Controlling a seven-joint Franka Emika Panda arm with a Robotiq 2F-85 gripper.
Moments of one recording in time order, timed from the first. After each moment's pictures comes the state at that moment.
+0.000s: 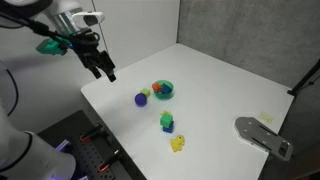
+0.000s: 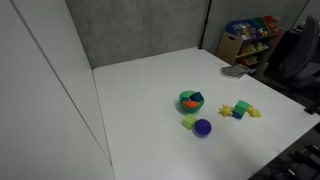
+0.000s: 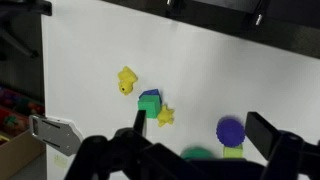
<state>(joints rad) 0.03 -0.89 0.17 -2.82 -0.15 2.00 0.01</state>
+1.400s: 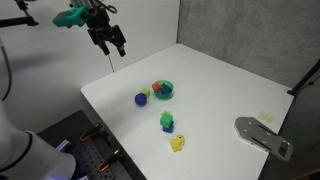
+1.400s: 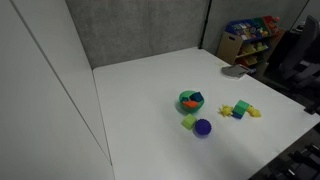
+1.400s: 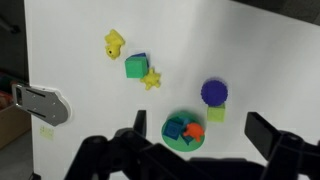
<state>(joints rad) 0.06 -0.63 0.17 -2.55 -0.12 2.02 0.02</state>
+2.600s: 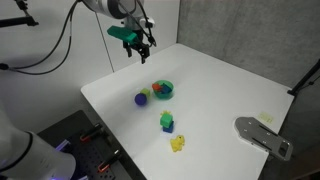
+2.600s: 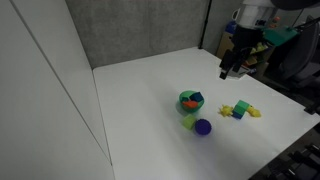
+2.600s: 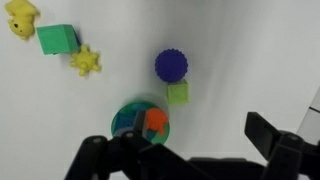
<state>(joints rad) 0.07 0.03 0.12 -2.17 0.09 2.17 -0.02</state>
